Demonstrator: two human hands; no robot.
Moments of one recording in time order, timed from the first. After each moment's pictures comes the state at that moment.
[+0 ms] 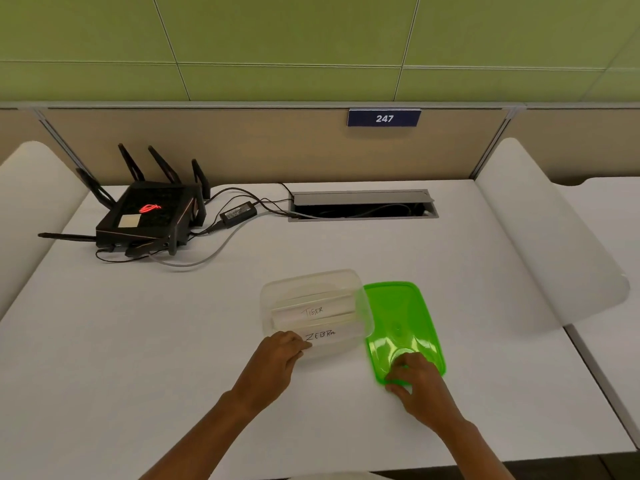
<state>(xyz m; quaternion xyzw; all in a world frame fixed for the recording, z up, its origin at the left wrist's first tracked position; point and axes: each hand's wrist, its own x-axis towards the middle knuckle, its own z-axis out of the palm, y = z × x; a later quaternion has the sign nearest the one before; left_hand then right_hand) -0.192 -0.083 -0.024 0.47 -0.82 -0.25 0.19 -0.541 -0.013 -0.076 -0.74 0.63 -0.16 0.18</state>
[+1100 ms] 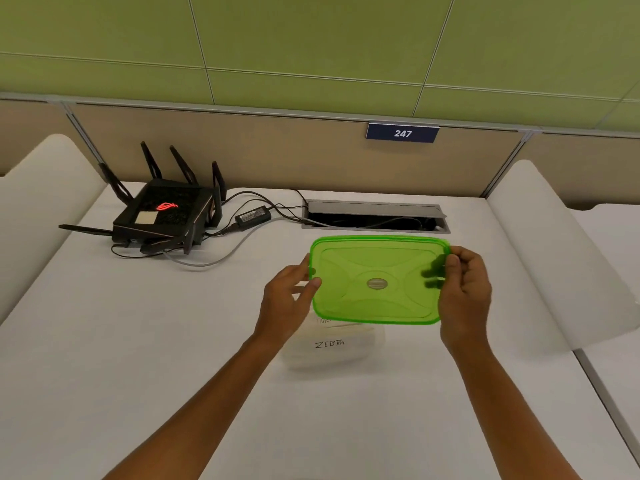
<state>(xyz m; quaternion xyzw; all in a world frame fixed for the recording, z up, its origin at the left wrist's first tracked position) -0.212 -0.162 0.062 0.52 -0.62 -0.36 0.47 -0.480 -0.127 0.131 -0.40 0.61 -0.64 0.25</state>
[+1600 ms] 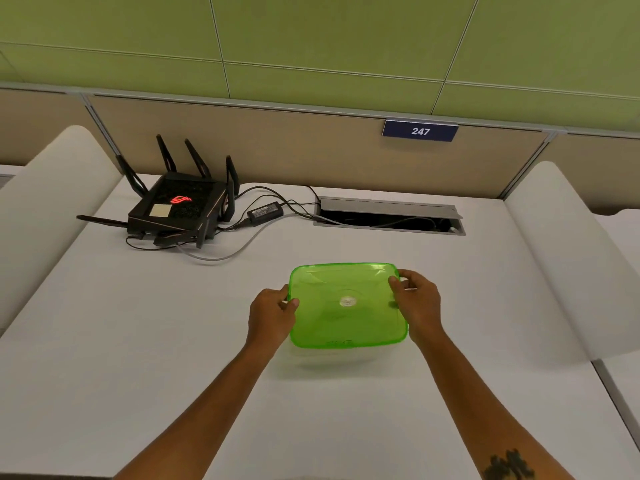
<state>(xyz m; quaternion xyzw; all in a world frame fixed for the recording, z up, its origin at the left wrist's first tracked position) -0.176 -0.158 0.025 0.71 -0.55 -0.32 0.31 -0.455 -0.178 0.036 -0.40 0.73 -0.44 0.32</state>
